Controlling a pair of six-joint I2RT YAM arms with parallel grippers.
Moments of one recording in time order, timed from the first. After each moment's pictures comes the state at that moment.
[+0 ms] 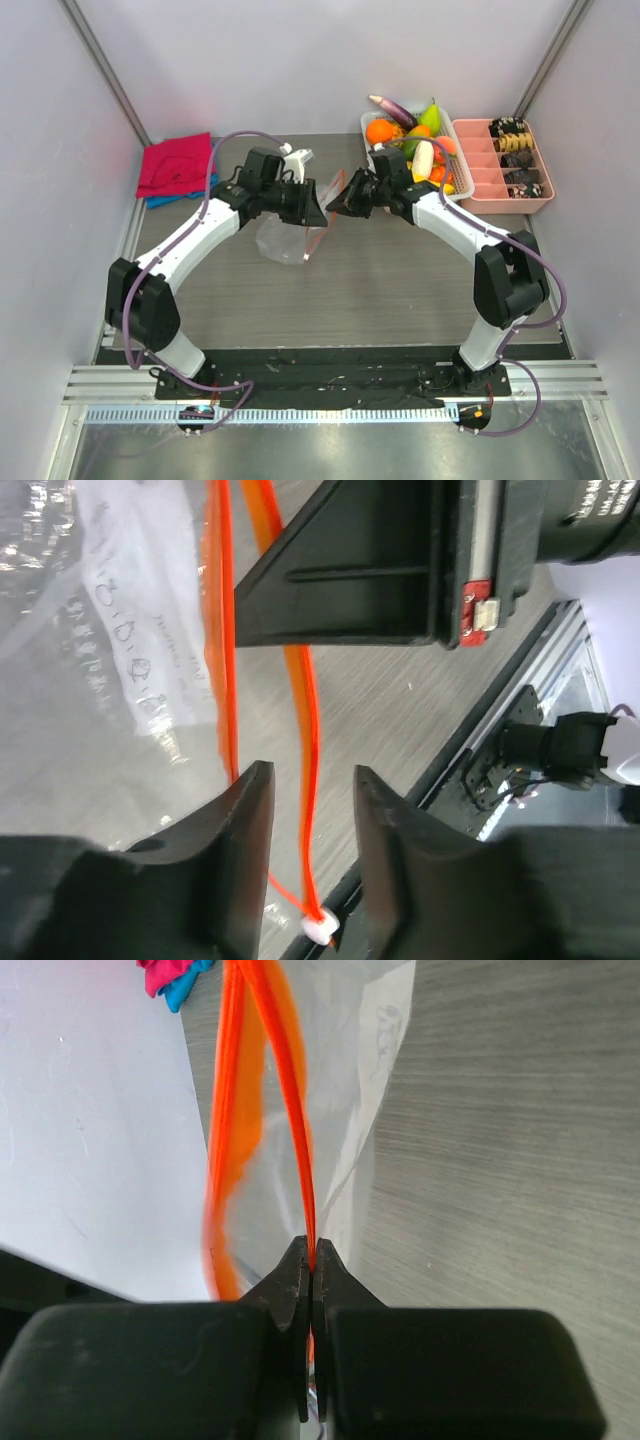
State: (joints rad) left arm -0.49 1.60 1.37 -0.48 0.55 -0.32; right arm 0.46 1.73 1.32 -0.24 -0.42 0.95
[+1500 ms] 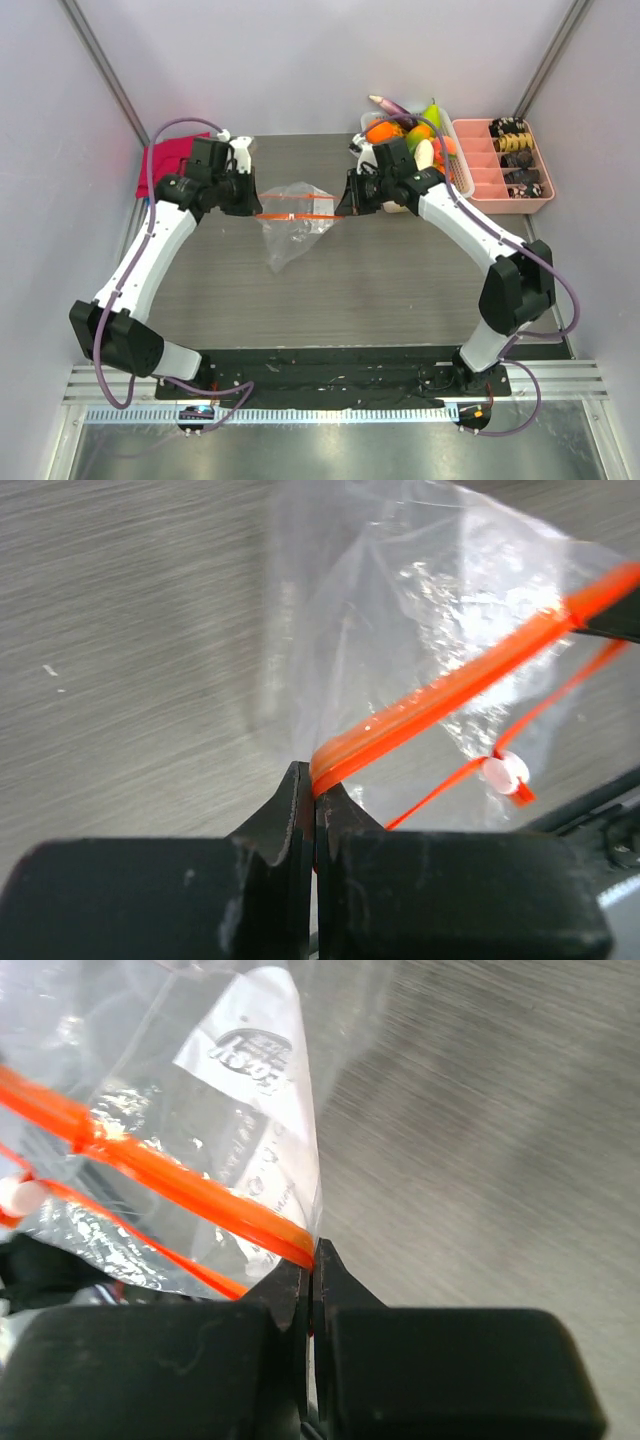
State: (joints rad) left arm -0.30 1.43 1.47 -0.85 0.20 -0.14; right arm 0.47 1.66 1.45 -0.53 -0.44 0.36
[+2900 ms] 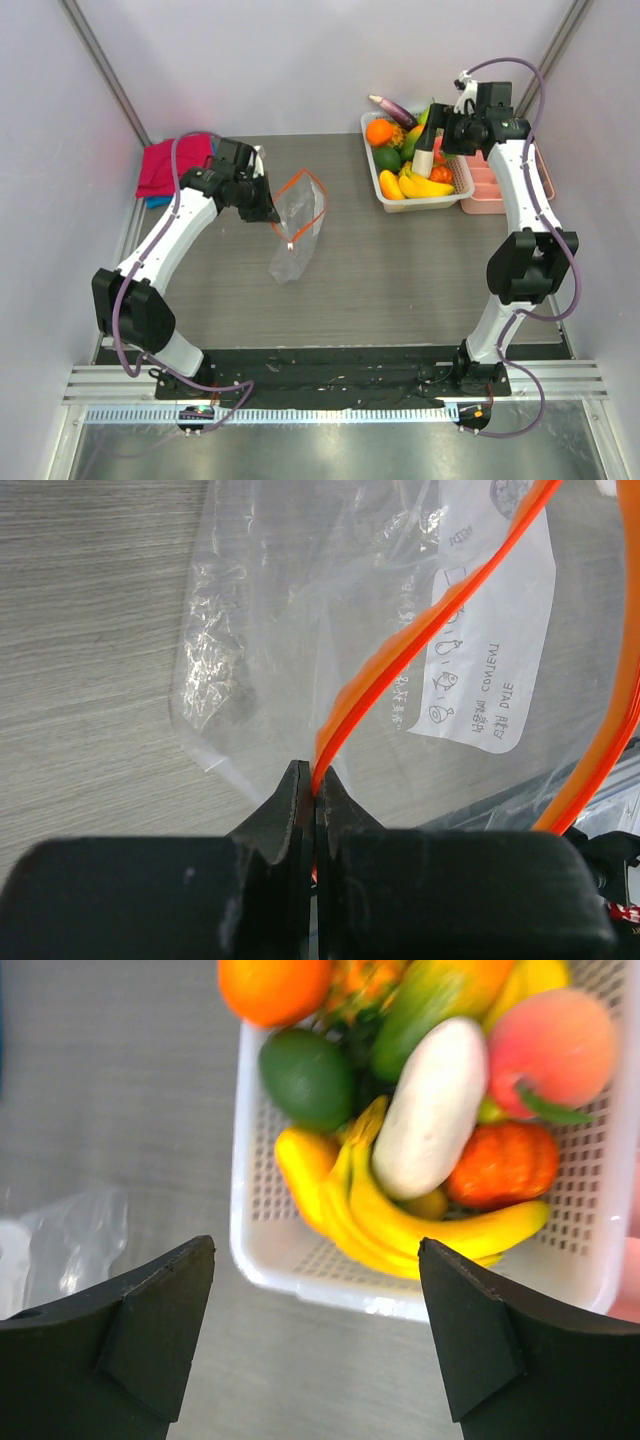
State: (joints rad) left arm -0.35 1.57 1.49 -0.87 0.25 -0.47; right arm -0.01 1.85 1.91 -0.76 -0.37 0.10
